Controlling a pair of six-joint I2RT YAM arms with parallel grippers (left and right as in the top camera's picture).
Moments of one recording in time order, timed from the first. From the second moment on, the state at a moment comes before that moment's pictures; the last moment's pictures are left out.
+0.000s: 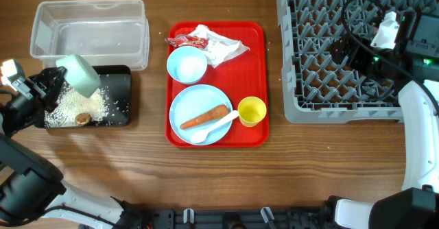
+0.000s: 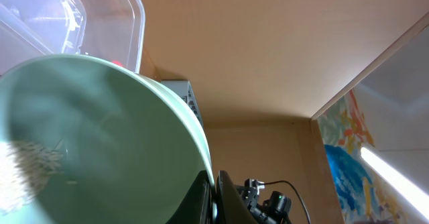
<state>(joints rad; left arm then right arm) 0.86 1.90 1.32 -1.12 1.54 0.22 -0.24 1.48 1.33 -0.83 -0.37 0.20</state>
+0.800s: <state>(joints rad) 0.86 1.90 1.32 -1.15 1.55 0.20 -0.24 1.48 1.33 -0.85 -0.37 0.20</state>
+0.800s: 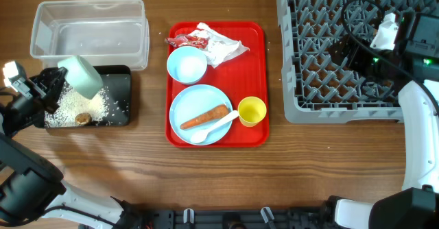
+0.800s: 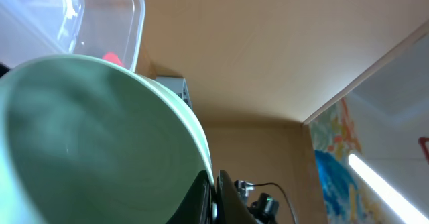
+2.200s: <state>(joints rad) -0.63 1.85 1.51 -0.40 0.03 0.06 -0.24 1.48 1.33 -0.85 -0.37 0.18</state>
